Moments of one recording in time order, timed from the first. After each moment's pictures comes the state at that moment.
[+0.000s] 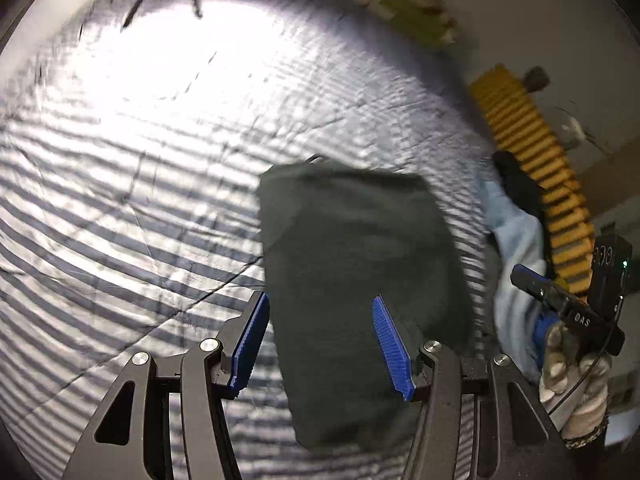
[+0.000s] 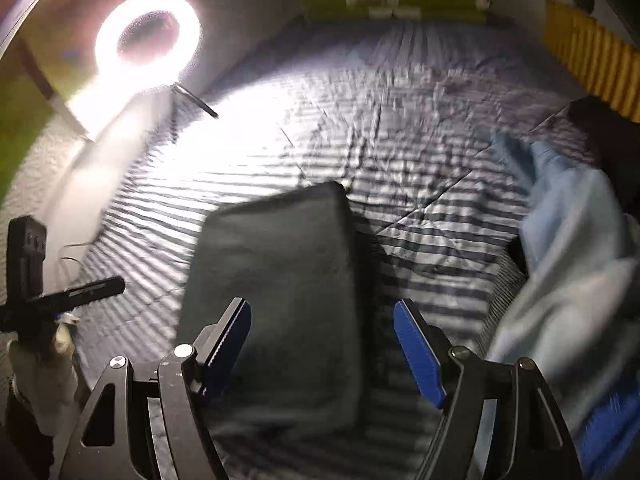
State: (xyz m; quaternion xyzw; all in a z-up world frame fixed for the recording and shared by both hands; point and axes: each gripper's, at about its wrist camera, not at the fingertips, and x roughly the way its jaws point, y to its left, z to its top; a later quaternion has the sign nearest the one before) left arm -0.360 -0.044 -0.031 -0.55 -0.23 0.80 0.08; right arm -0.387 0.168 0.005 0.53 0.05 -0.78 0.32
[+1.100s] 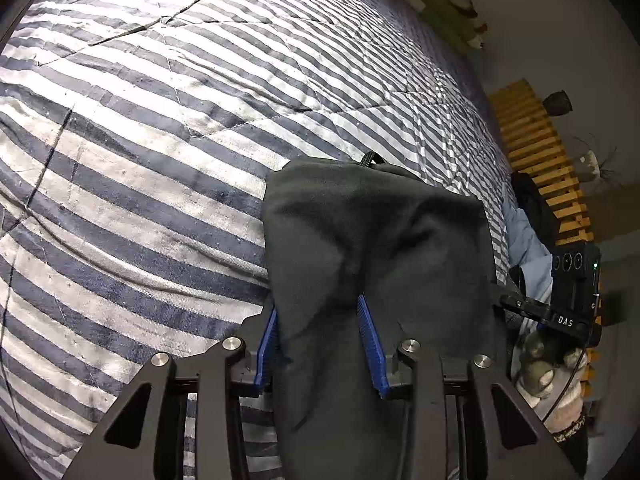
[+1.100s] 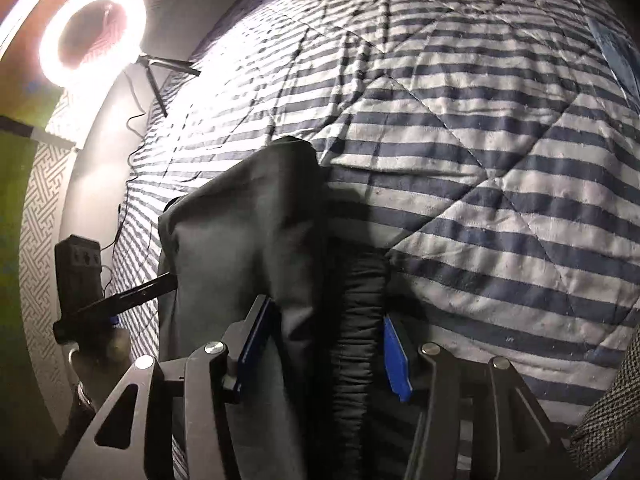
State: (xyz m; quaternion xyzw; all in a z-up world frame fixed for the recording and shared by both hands) left arm -0.427 -0.061 -0.125 -0.56 -0.30 0.77 0.09; right arm -0.483 0.149 -0.111 0.64 -0.03 -0.66 0.40
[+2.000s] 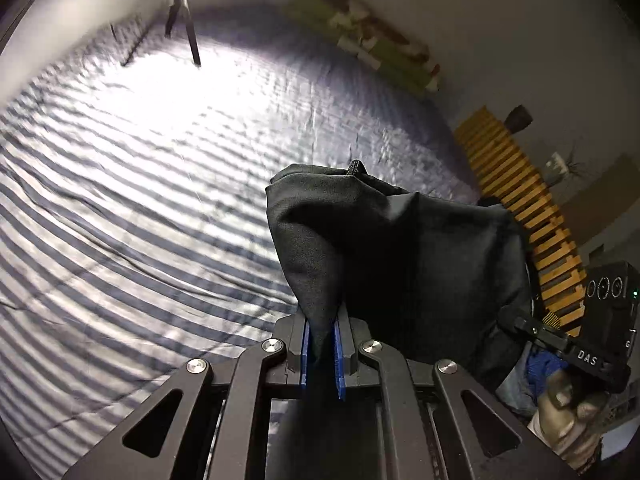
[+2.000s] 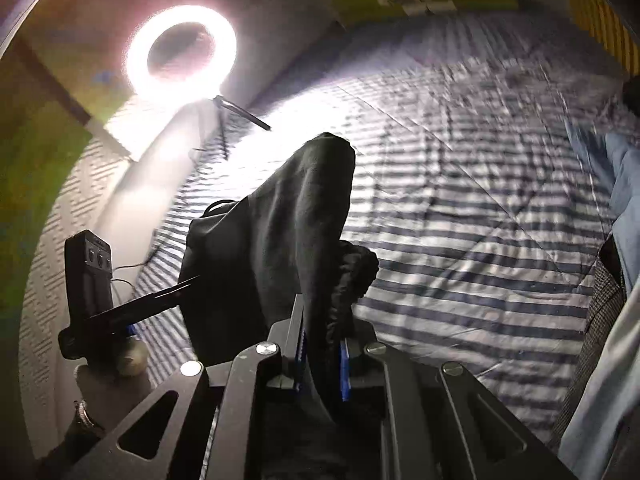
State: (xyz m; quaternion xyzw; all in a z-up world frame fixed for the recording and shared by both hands) left arm -0.360 -0.059 -0.007 -0.44 -0.25 0.86 0.07; right arm -0.368 0.130 0.008 0.51 -0.04 -0.76 0.40
